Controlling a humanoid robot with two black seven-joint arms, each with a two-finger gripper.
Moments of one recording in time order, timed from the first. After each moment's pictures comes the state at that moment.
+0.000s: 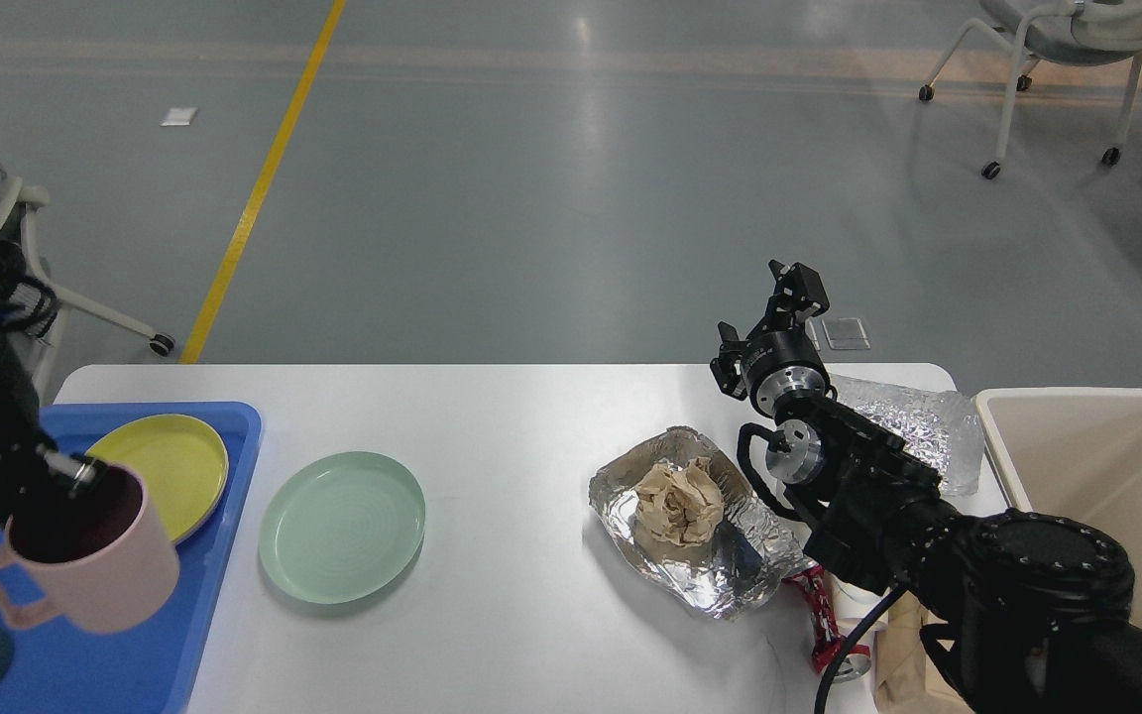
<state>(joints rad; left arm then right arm) -2.15 0.62 1.41 -1.48 0.53 -0.96 -0.05 0.91 0.17 0.11 0.10 0.52 0.08 0.42</state>
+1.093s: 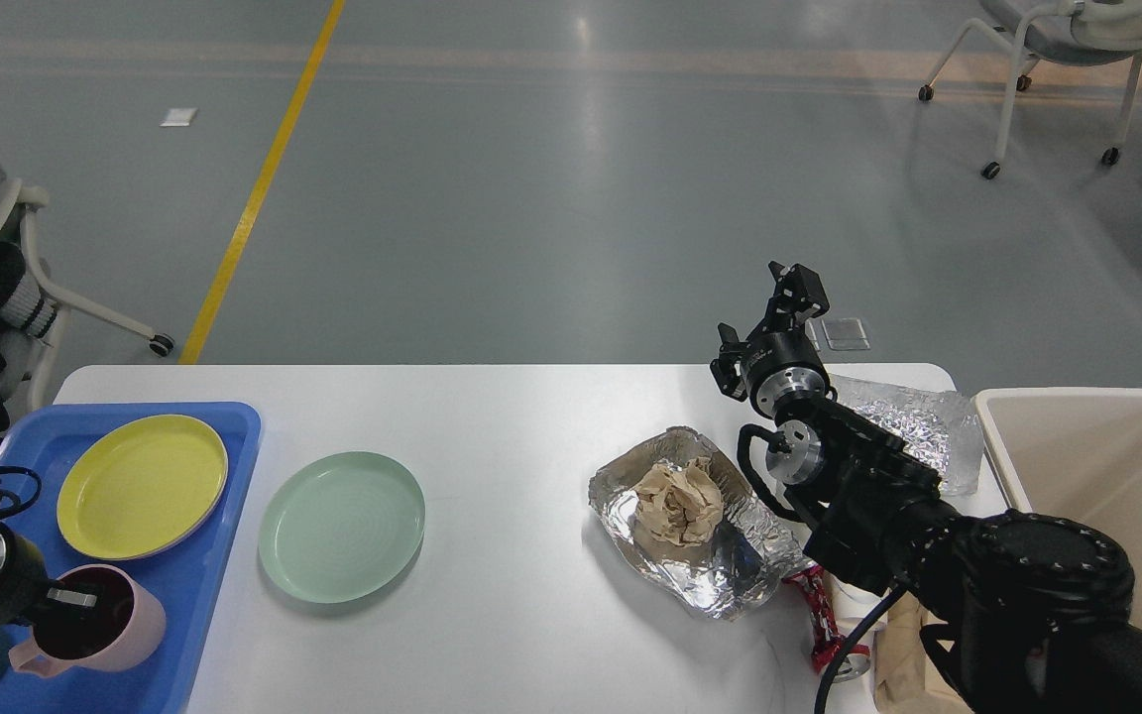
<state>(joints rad) -1.50 0.70 1.31 -1.29 0.60 -0.23 -0.01 0.91 0.17 0.10 0.10 0.52 0.08 0.42</state>
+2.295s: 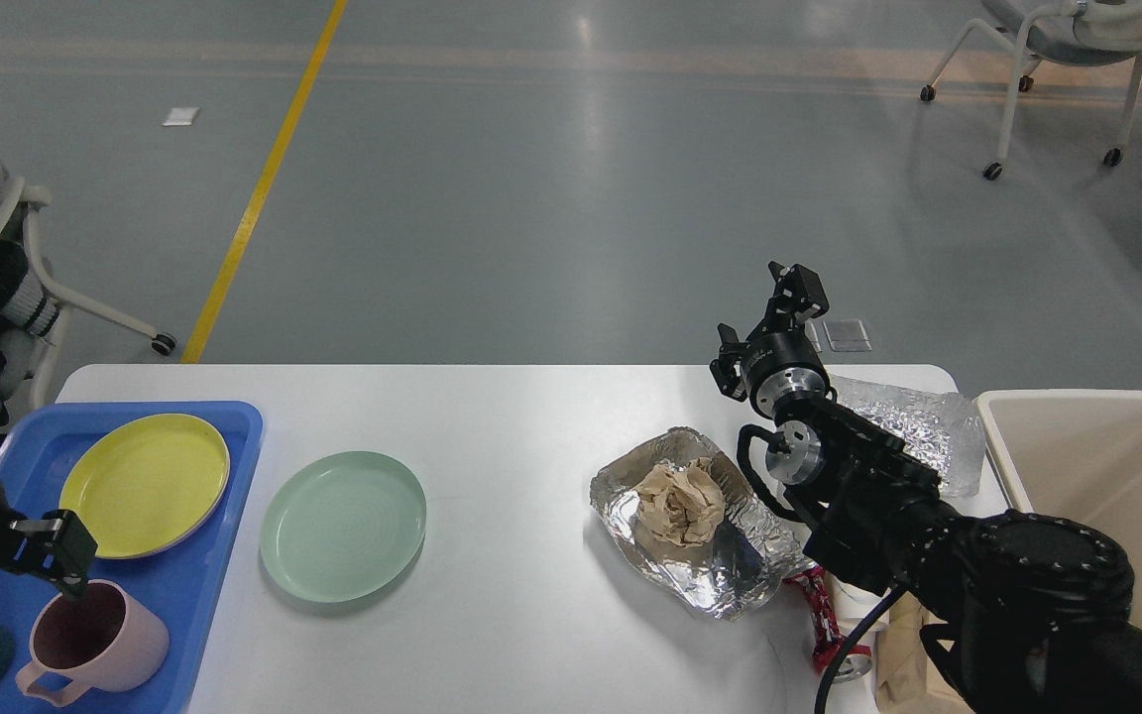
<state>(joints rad) -1.96 0.82 1.31 -1.35 0.57 -0.83 -0.06 0.91 0.17 0.10 0.10 0.52 0.08 0.42</state>
